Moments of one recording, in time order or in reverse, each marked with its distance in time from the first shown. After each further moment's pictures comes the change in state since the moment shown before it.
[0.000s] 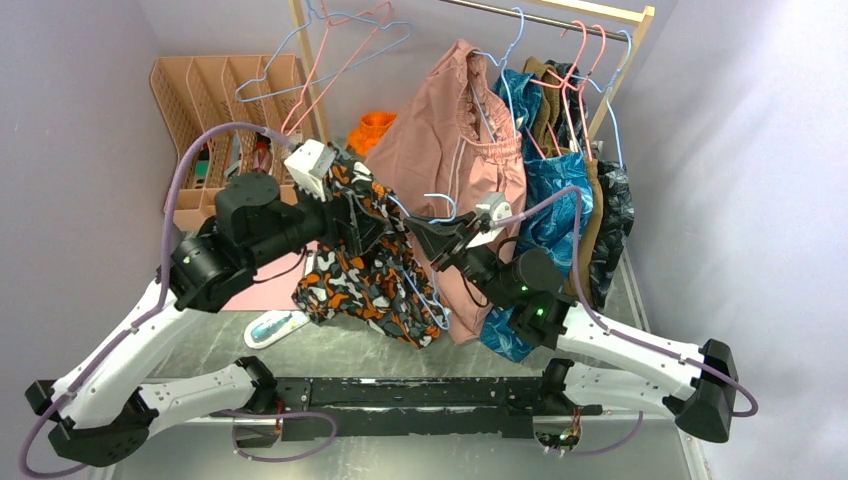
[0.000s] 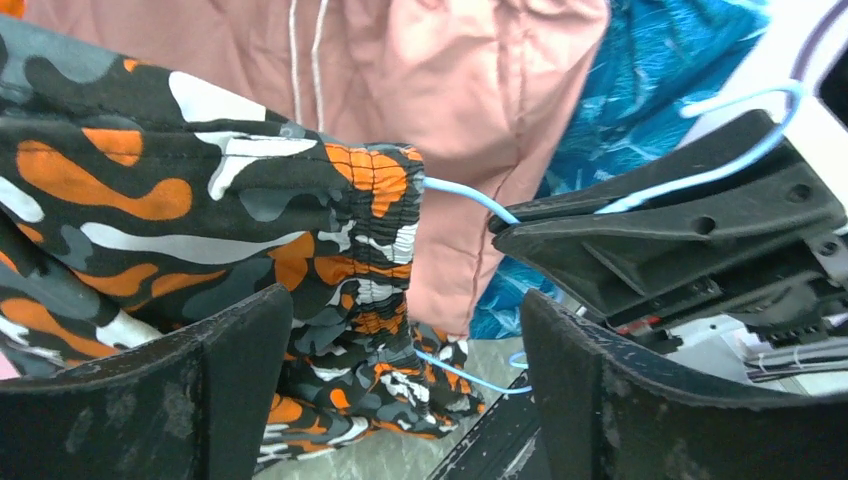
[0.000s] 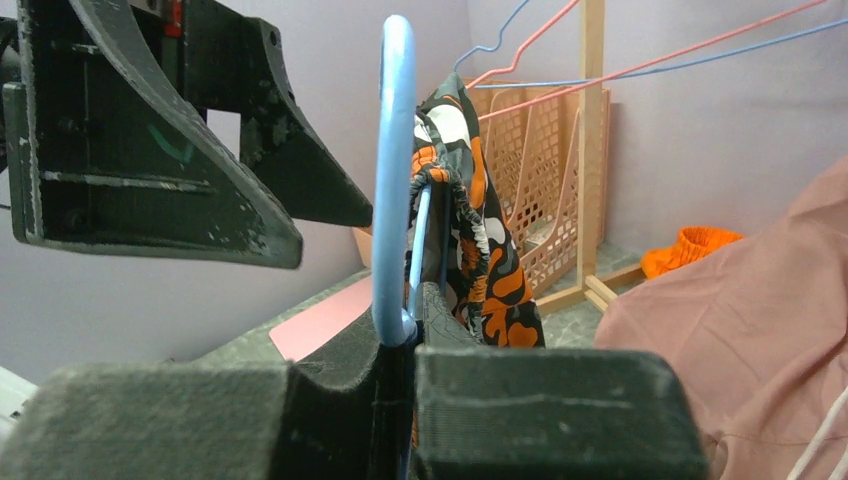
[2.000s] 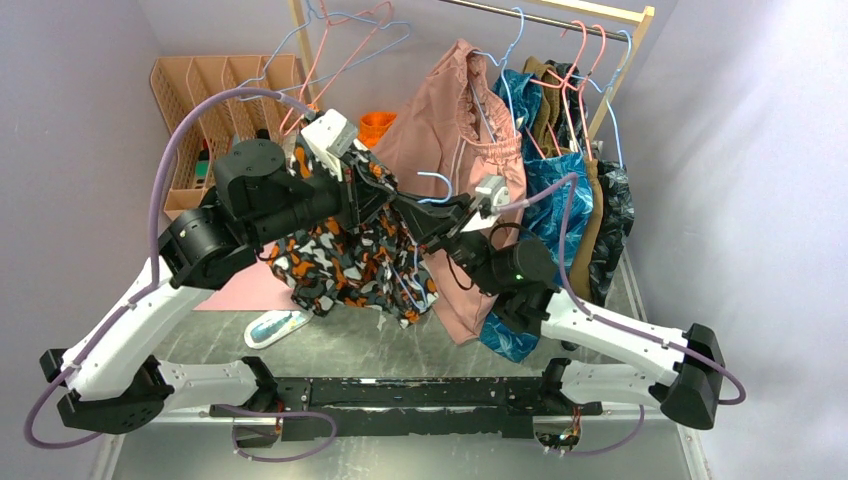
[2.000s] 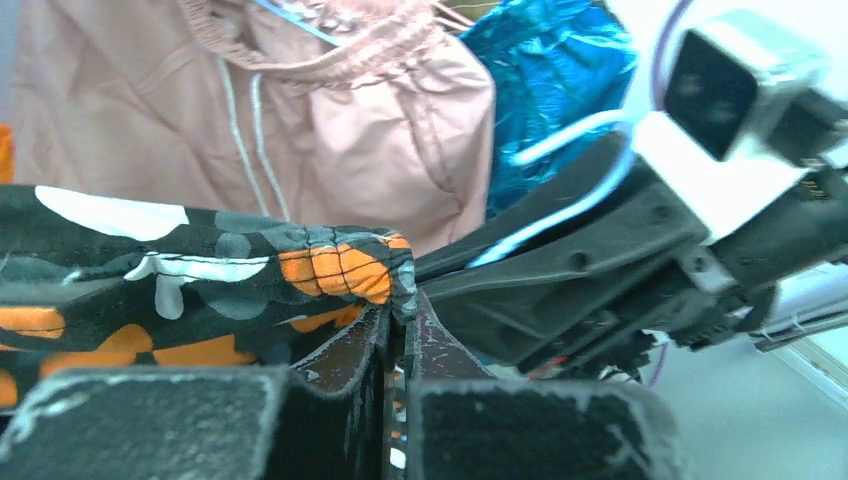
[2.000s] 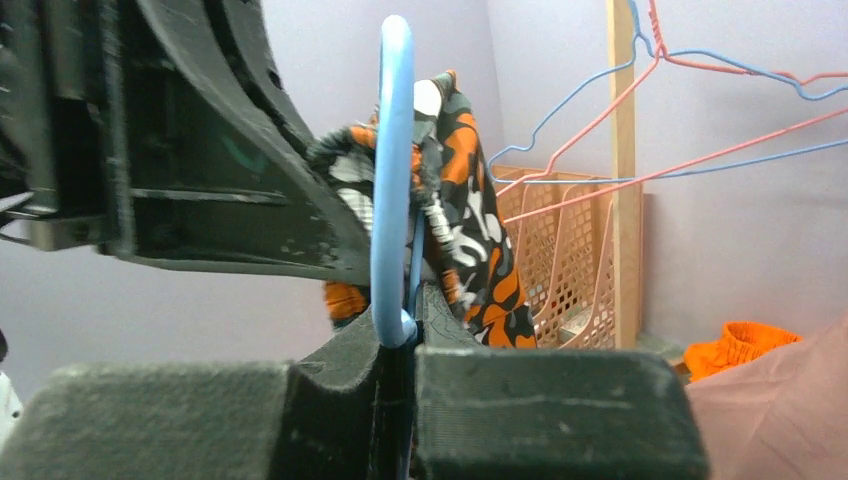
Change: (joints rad) left arm -0.114 0.185 0.308 -0.087 -0.039 0.134; right arm -0.001 0.130 0.107 0.168 -0.040 0.016
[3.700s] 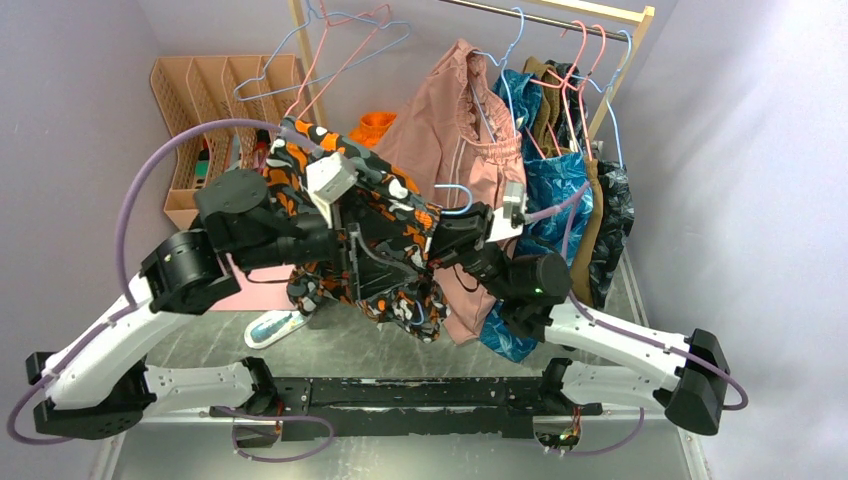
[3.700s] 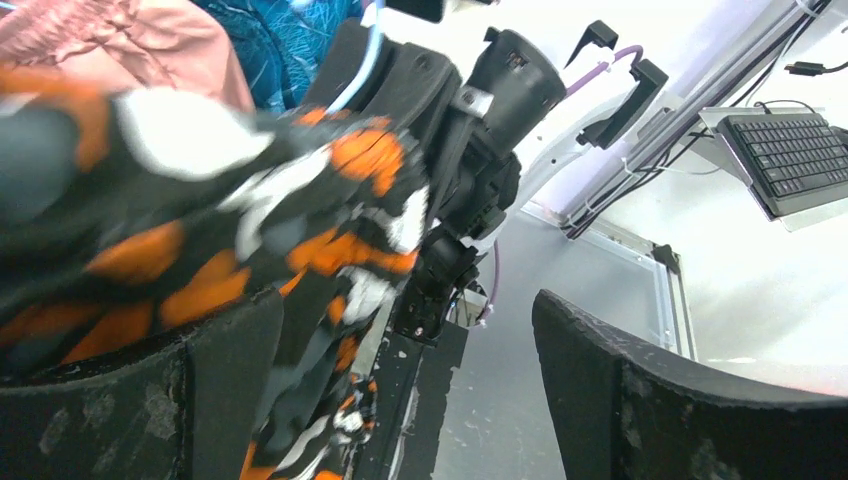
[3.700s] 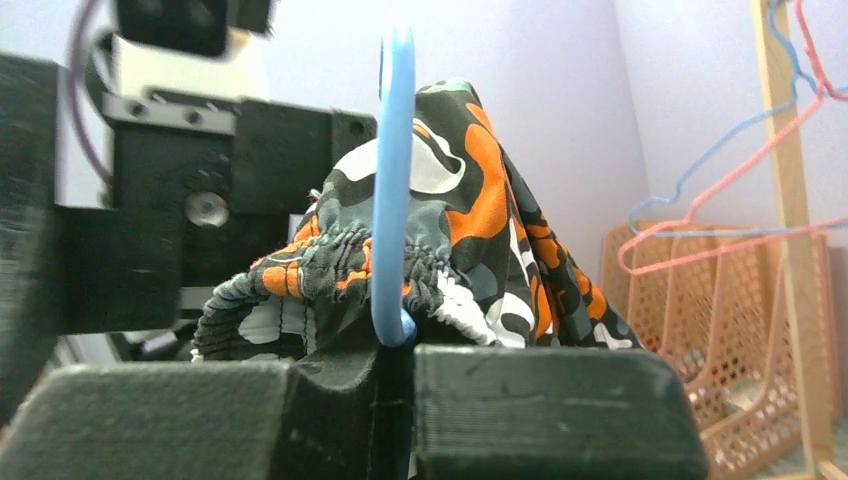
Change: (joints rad) left arm -0.132 -0.082 -0.067 0.060 0.295 -0.073; right arm -0.016 -0.029 -0.077 0.219 -0.180 0.239
